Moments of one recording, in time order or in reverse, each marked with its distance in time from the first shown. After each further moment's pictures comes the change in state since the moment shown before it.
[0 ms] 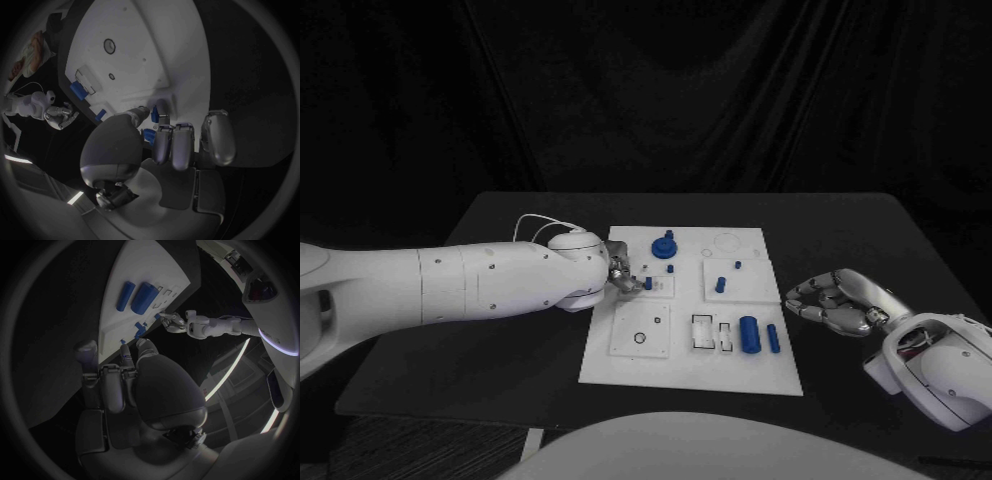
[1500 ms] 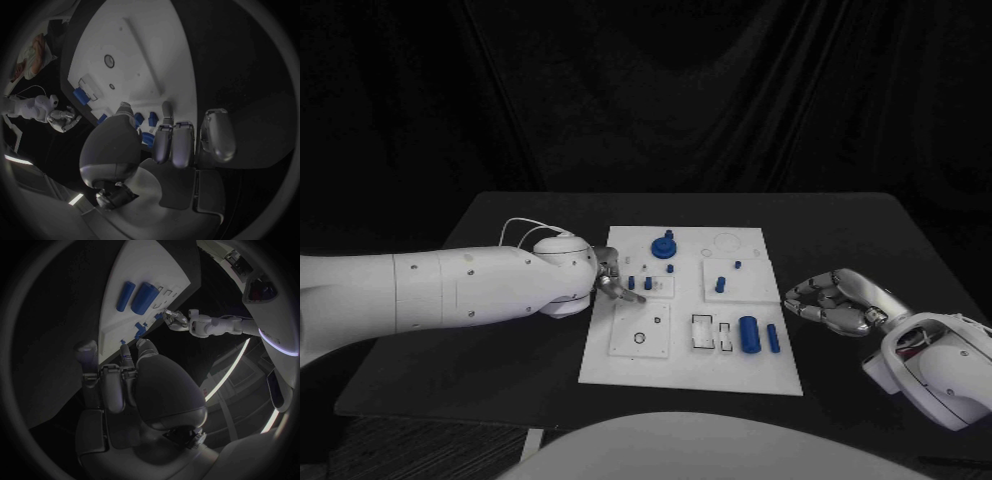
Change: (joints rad) left arm -0.008 -0.085 -0.010 0.078 -0.016 0.040 0.005; left_hand -0.004 -0.031 -0.526 0.007 -0.267 -0.055 0.027 0.007 0.032 0.002 0.009 -0.009 0.000 0.000 0.007 -0.034 0.000 0.000 0.004 0.004 -0.046 0.000; right arm -0.001 0.002 0.000 -0.002 0.000 0.000 0.000; right_hand 0.000 0.000 0.000 0.000 0.000 0.000 0.000 0.000 -0.001 0.001 -0.001 -0.001 0.019 0.000 0.000 0.000 0.000 0.000 0.000 0.000 0.000 0.000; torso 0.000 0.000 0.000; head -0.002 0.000
